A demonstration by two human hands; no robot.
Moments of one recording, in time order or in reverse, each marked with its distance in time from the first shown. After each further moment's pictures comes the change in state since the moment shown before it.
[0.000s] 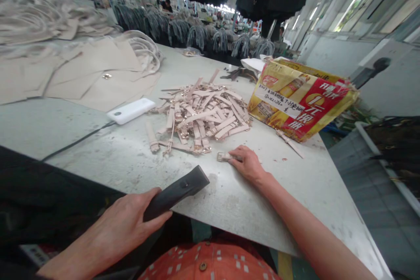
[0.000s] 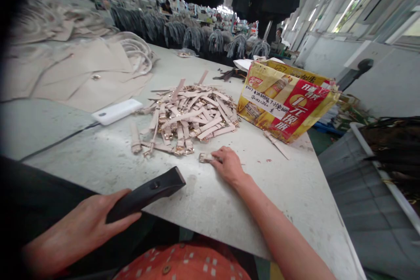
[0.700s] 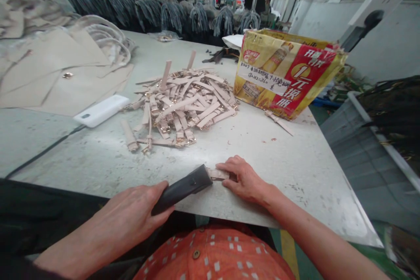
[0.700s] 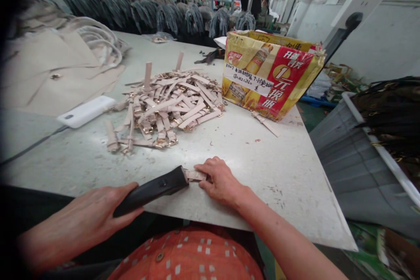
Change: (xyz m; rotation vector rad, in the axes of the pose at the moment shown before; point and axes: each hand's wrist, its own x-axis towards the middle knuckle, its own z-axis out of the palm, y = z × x) left_hand 0.015 0.047 -0.005 0.263 -0.130 0.147; right_hand -0.079 -0.023 0.001 0.249 -0.154 -0.058
